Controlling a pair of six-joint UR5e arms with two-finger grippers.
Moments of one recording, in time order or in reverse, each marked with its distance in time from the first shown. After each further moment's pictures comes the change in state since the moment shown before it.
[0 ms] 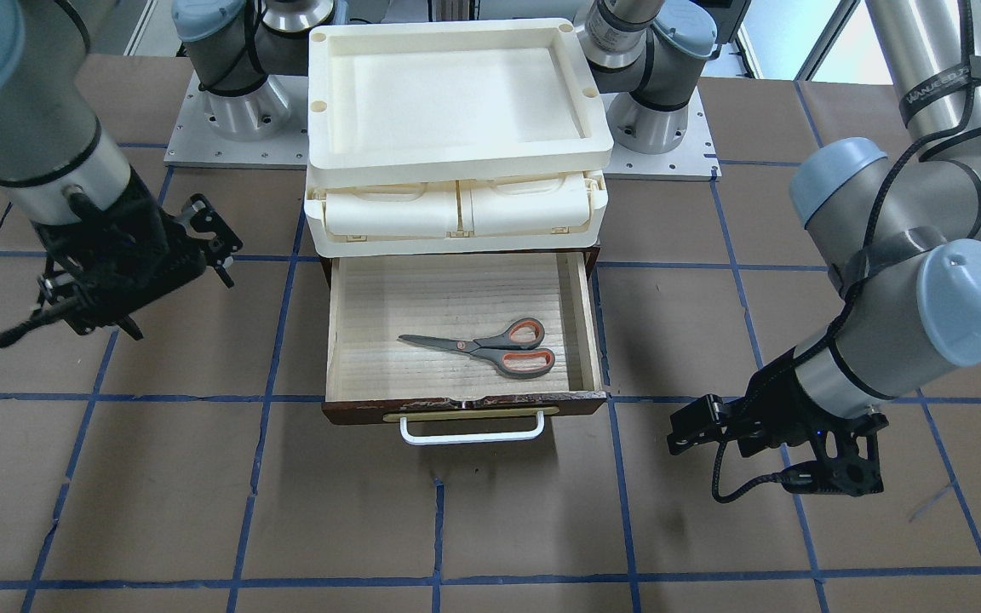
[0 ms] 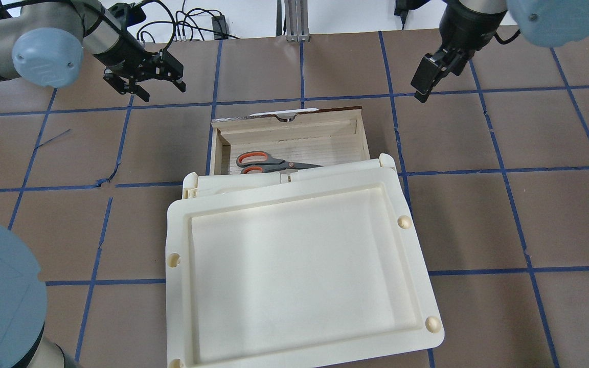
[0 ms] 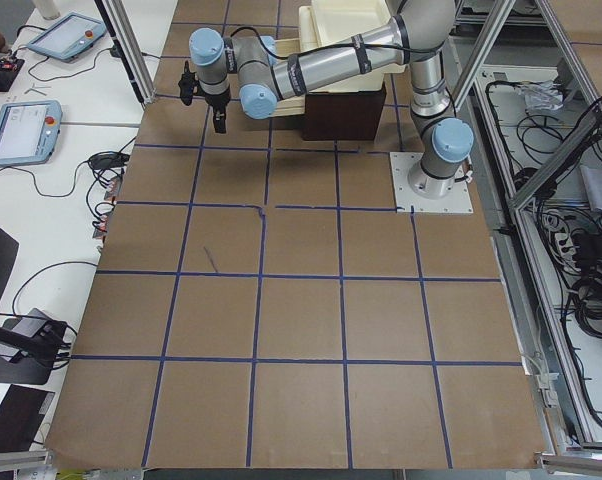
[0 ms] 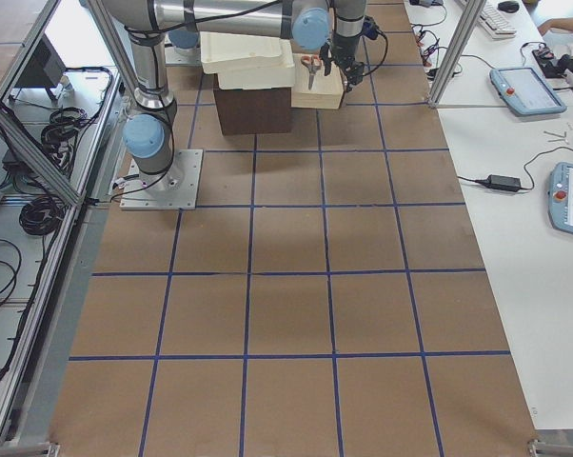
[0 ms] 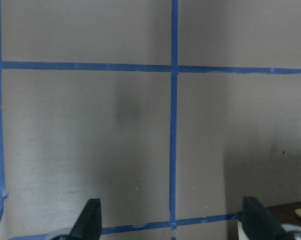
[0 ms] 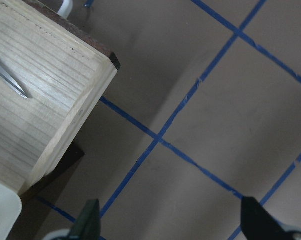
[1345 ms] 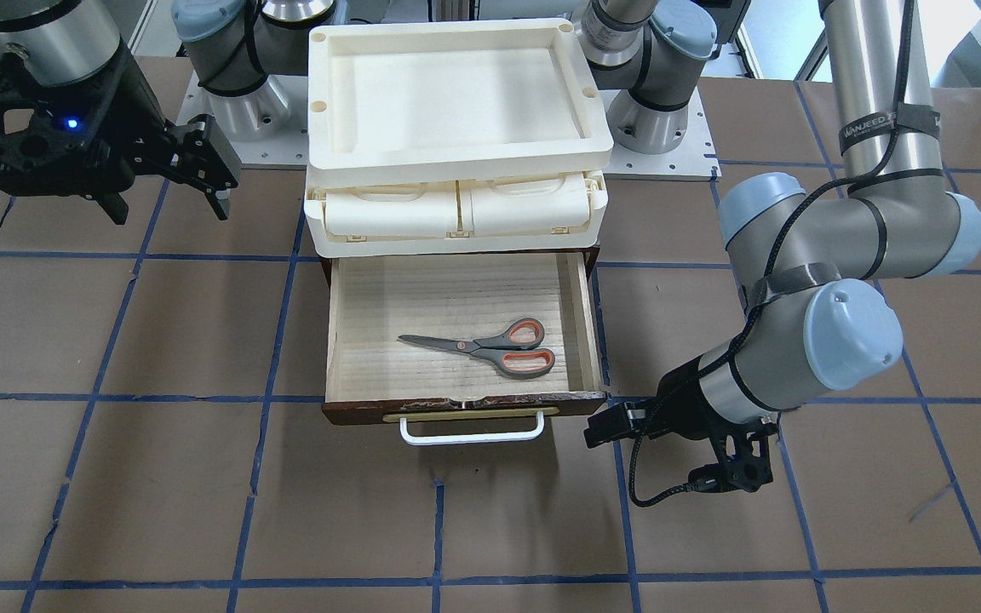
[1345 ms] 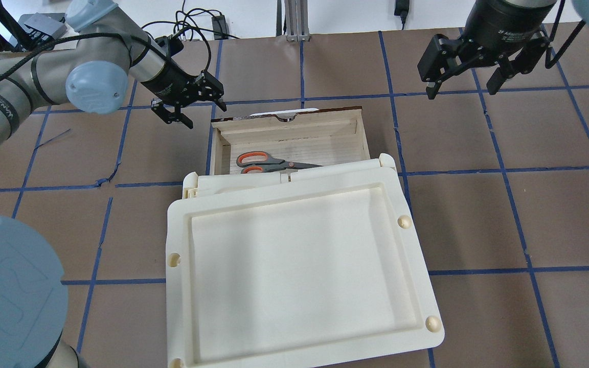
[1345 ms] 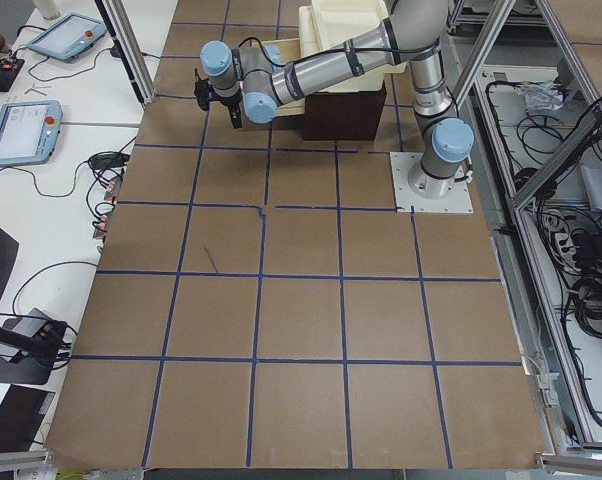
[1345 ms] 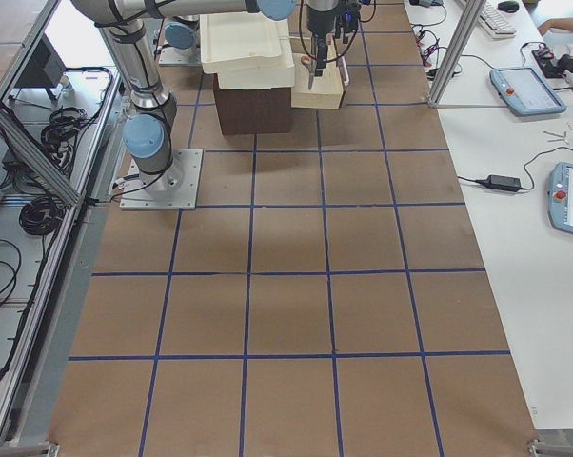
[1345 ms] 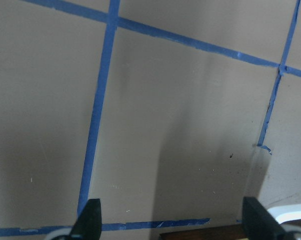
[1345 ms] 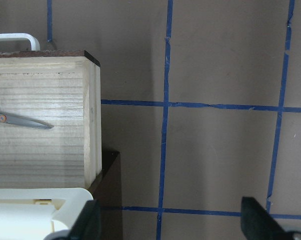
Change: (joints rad) left arm -0.074 -0.021 -0.111 0.058 -0.093 -0.222; right arm 0.007 -0.122 0.016 0.086 0.011 0.508
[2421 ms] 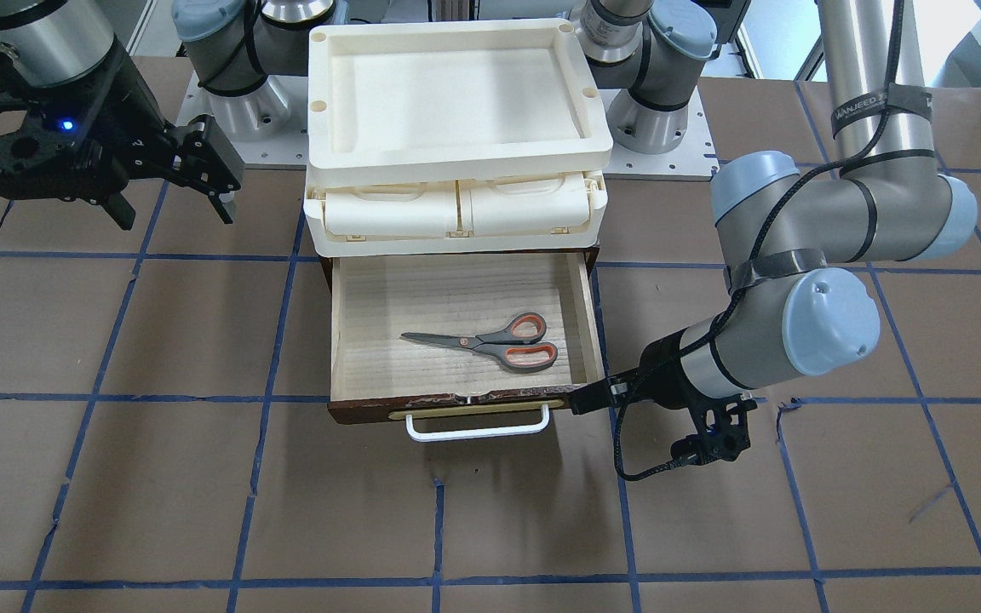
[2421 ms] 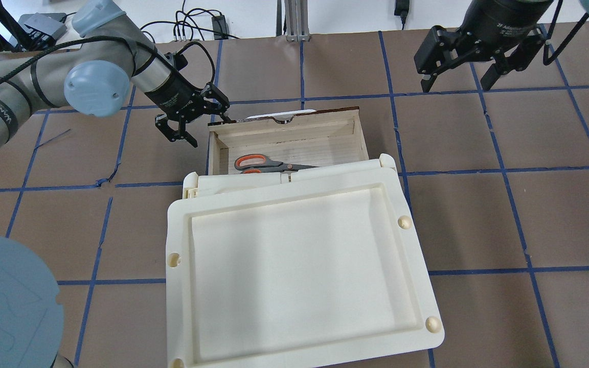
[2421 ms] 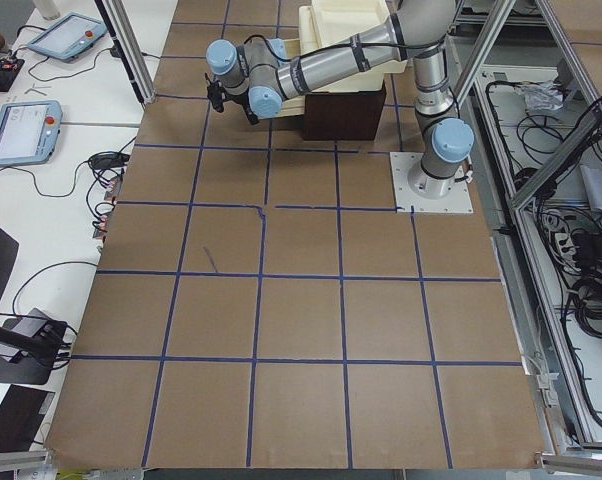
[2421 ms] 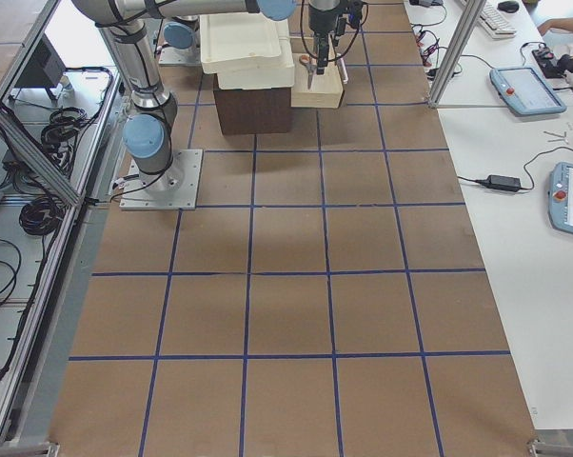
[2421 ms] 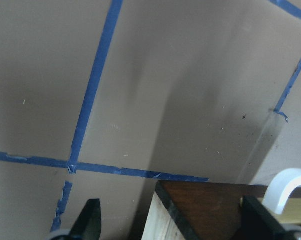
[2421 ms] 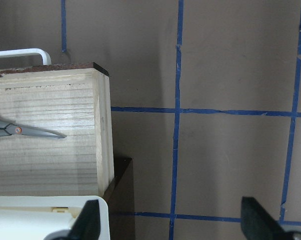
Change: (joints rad) left arm -0.019 0.038 -0.016 -0.137 -0.001 -0.108; right arm 0.005 0.022 -0.029 -0.002 0.032 0.011
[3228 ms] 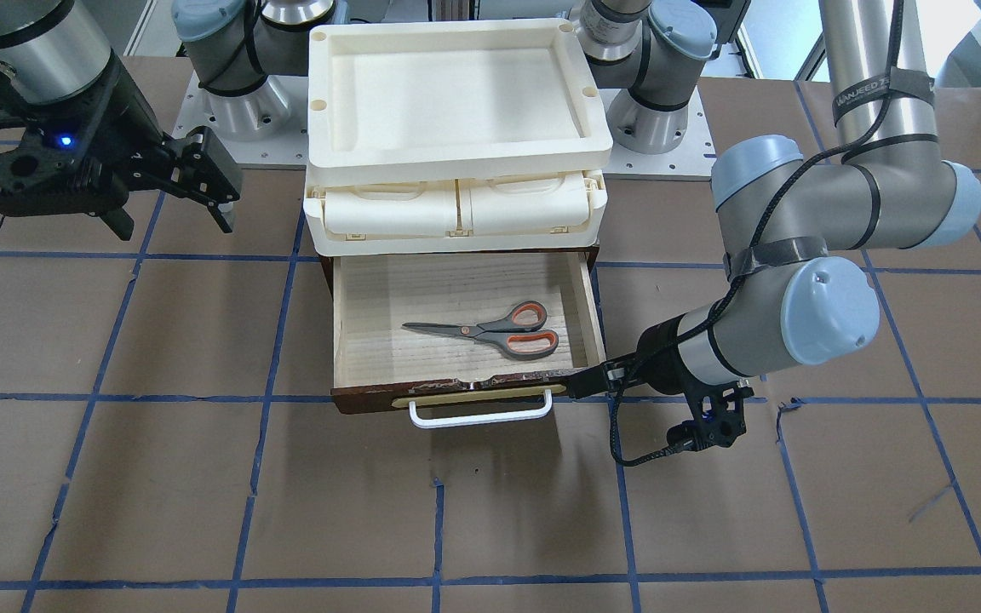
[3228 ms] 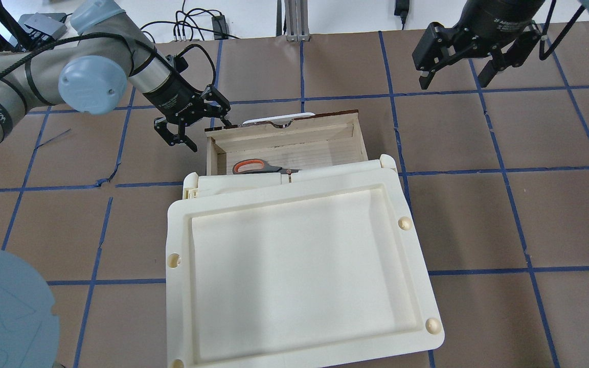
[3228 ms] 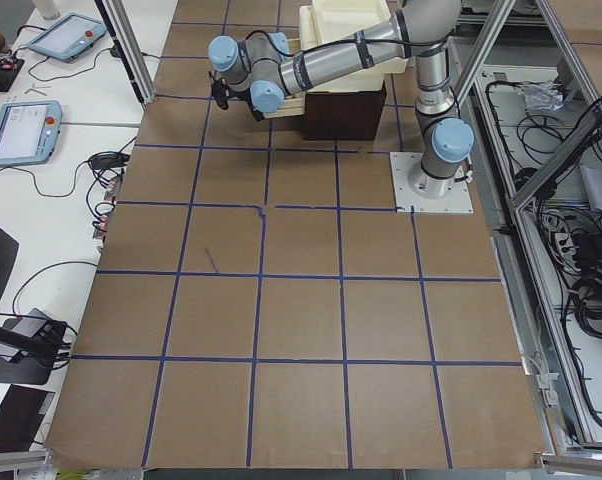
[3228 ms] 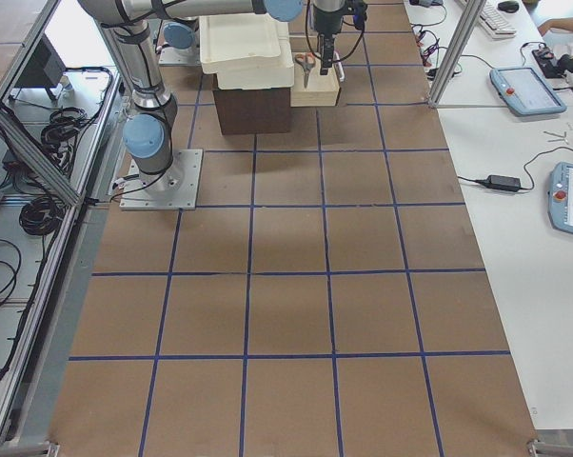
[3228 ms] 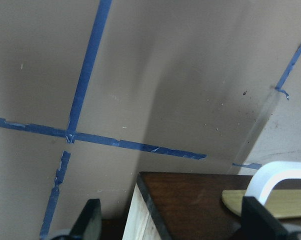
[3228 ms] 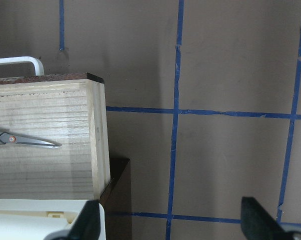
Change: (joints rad) left arm -0.003 0.022 0.000 -0.068 -0.001 -0.006; right arm -0.001 0.018 -0.011 0.010 -0.011 -0.012
